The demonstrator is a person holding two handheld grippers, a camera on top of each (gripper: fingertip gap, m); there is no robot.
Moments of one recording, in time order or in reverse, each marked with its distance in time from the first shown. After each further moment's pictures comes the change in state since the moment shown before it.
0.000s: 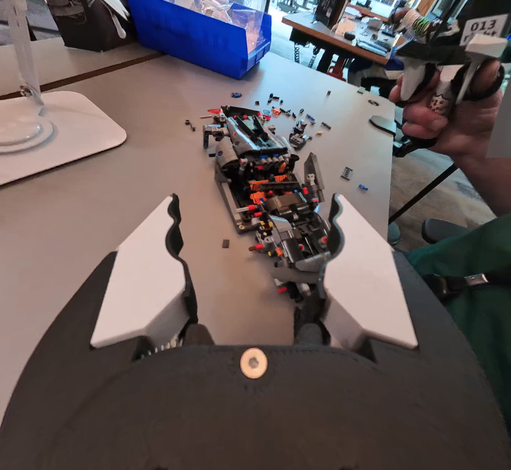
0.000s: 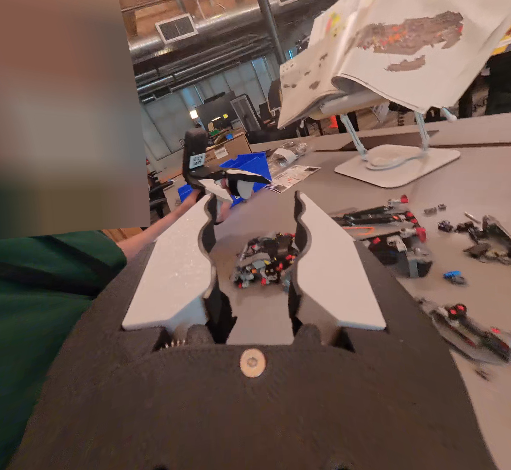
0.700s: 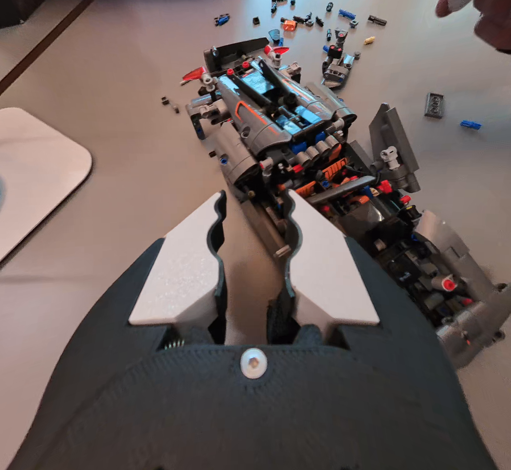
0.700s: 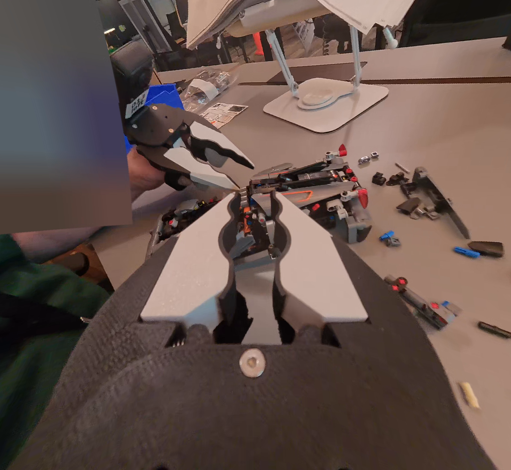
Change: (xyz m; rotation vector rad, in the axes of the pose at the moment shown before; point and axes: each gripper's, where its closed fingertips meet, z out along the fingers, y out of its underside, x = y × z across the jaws) left arm -0.027 0.031 0.108 -0.287 0.013 0.292; right arm 0.073 0.054 0.048 -0.257 0.302 -0.067
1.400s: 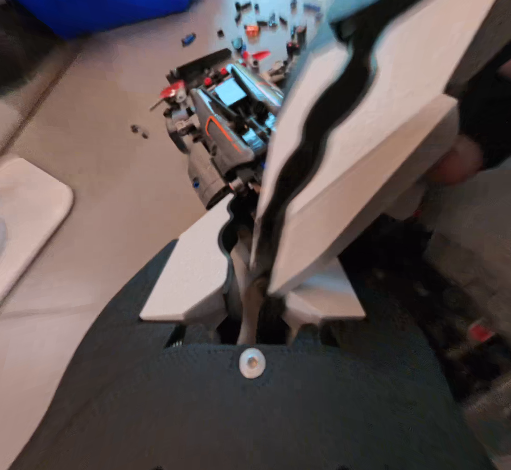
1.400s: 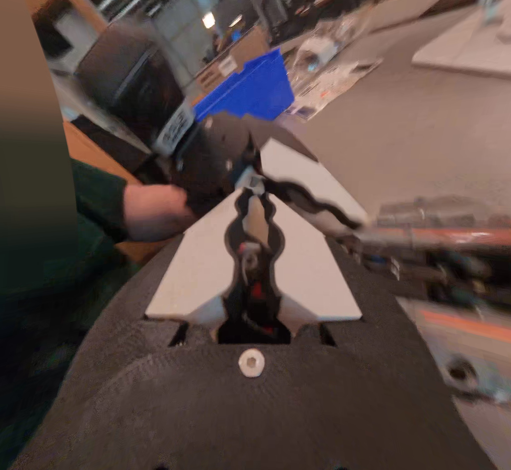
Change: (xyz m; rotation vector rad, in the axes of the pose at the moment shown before) left arm 0.041 0.000 0.019 0.021 -0.058 0.183; right arm -0.090 0.037 0.108 -0.080 -0.436 0.157
